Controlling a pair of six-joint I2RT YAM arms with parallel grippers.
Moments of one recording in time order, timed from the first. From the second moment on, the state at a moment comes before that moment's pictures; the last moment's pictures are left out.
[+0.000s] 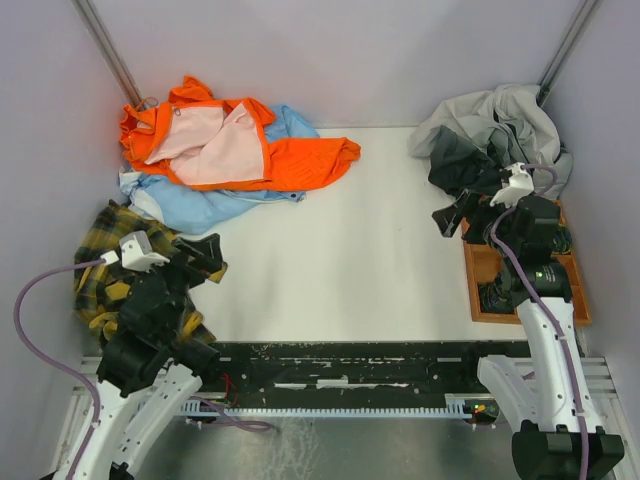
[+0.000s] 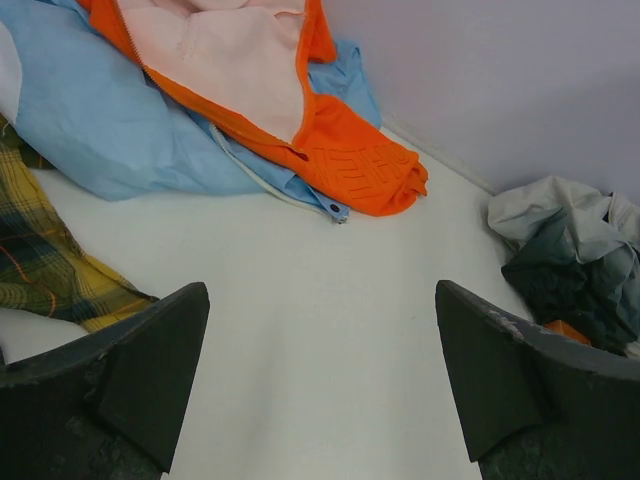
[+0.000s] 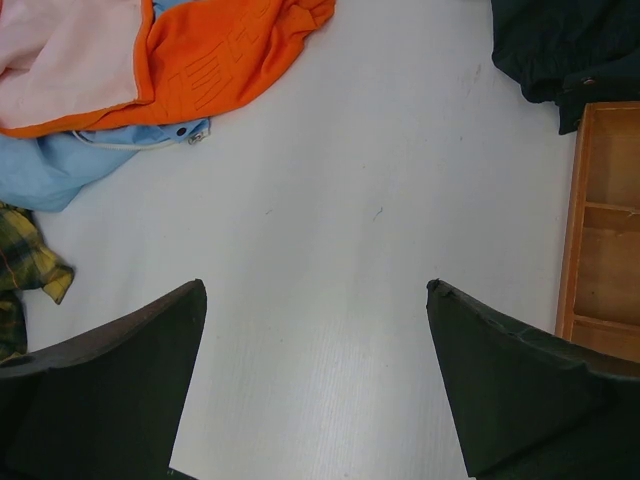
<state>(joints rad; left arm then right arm) -0.47 0.26 0.70 -0.55 -0.52 -0.62 -0.03 0.80 0.87 -0.44 -0.35 0.32</state>
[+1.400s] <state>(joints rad) -0.07 1.76 1.40 -0.28 -0.56 -0.60 0.23 0.85 0.74 -0.28 -0.23 0.32</state>
